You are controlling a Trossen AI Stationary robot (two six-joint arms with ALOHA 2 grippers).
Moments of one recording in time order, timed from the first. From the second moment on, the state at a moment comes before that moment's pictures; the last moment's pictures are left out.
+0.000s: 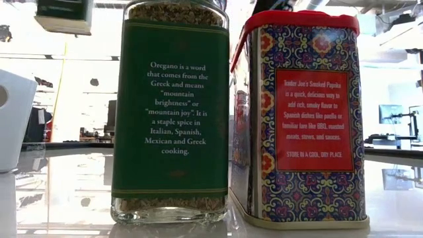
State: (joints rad) left arm -0.55 1.21 1.32 -1.17 -0.31 -0.75; right arm 0.10 1.51 1.55 -0.95 0.24 0.26
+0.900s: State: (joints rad) left arm -0.82 1.50 1.19 -0.91 -0.30 -0.82; right arm 0.21 1.29 1.25 -0.82 0.30 0.37
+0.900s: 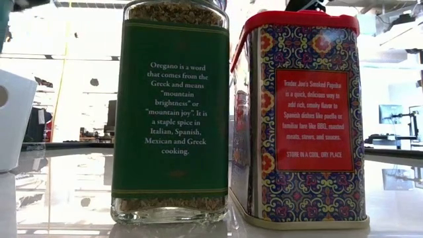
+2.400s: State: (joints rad) left arm -0.82 1.41 0.88 -0.64 -0.29 -0.82; right arm 0.21 1.29 1.26 -0.72 0.29 0.42
